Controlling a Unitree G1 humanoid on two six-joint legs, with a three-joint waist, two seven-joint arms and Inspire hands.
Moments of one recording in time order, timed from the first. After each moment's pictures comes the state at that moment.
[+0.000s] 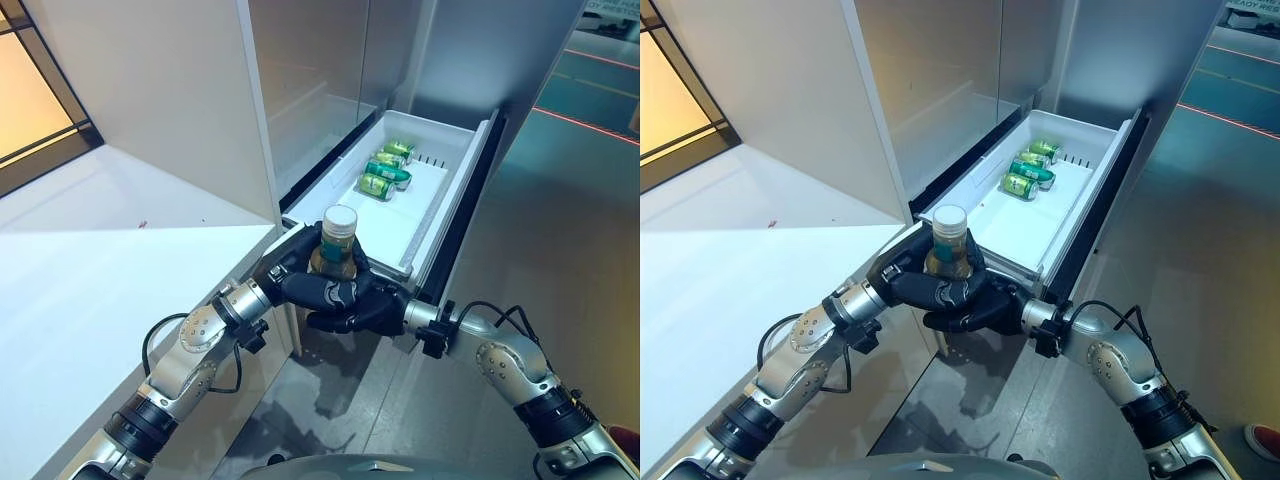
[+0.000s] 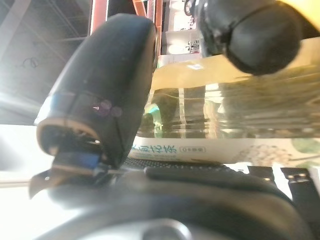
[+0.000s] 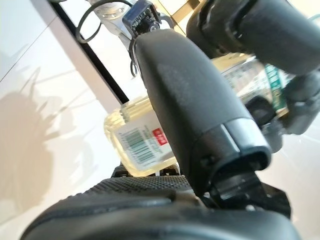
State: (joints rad) left arm -0.12 0.56 -0.43 -0.10 -0.67 -0.27 -0.39; right arm -0.17 -0.53 0.37 -0.10 0.95 0.54 0.42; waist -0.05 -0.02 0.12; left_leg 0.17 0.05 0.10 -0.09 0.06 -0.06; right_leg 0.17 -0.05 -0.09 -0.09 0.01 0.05
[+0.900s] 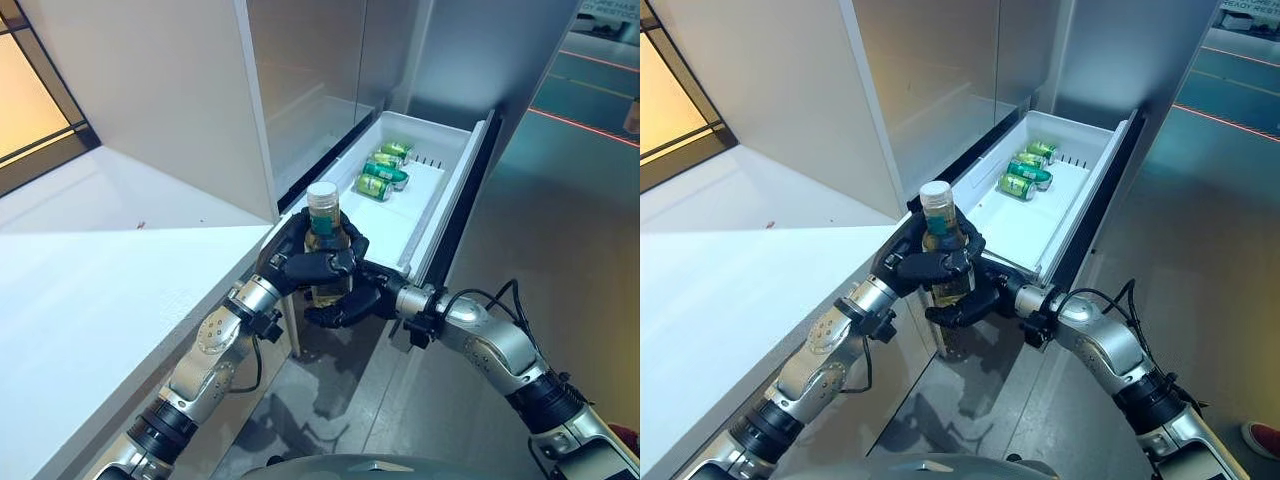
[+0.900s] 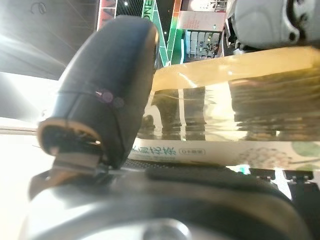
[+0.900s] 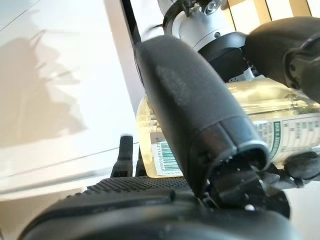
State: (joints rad) left arm -0.12 0.46 -0.44 -0.08 -0.69 -0.24 -0.17; right arm -0.25 -0.54 0.44 -0.12 0.67 0.45 0.37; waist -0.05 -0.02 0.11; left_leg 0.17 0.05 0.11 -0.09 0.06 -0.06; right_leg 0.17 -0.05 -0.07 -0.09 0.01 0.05
